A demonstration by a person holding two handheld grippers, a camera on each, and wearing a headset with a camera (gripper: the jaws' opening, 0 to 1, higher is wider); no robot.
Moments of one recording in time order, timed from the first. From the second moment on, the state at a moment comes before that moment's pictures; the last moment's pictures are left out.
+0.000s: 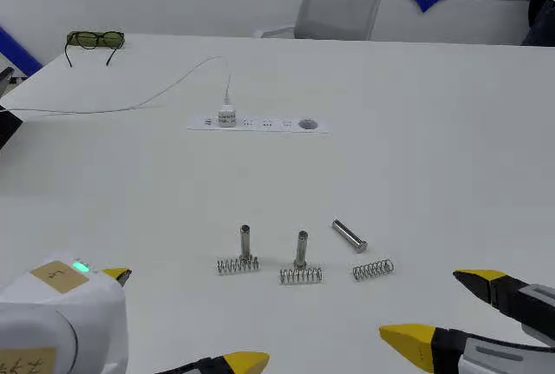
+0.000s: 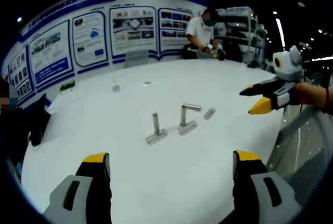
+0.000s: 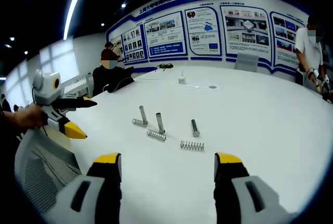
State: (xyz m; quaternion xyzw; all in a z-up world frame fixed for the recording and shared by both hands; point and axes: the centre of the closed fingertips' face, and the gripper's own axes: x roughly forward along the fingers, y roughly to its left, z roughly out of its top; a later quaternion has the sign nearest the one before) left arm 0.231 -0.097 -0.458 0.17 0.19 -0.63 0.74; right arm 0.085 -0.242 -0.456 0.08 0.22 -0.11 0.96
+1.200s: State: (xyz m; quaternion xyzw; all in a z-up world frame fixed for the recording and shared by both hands) left arm 0.225 -0.100 -0.458 0.16 0.19 -0.64 0.73; right arm 0.159 -0.305 -0.452 0.05 0.26 -0.12 0.96
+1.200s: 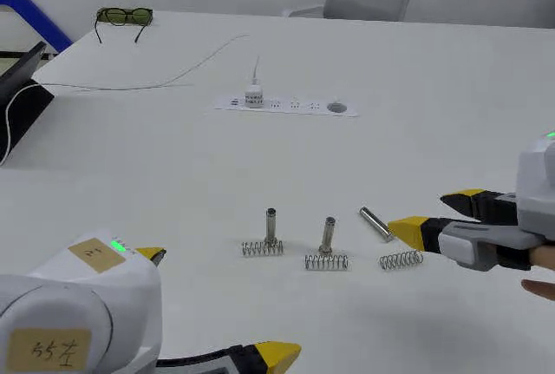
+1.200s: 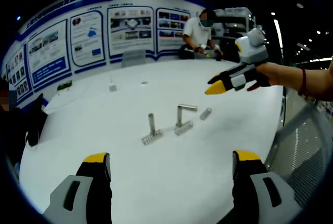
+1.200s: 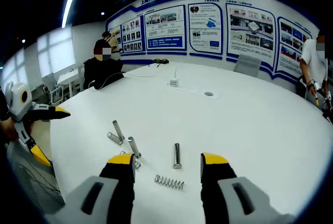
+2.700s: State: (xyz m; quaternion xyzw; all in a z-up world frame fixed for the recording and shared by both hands) left arm 0.223 -0.099 -0.469 0.18 0.21 -0.64 0.72; right arm 0.224 -0.336 -0.533 0.08 0.34 -0.09 0.93
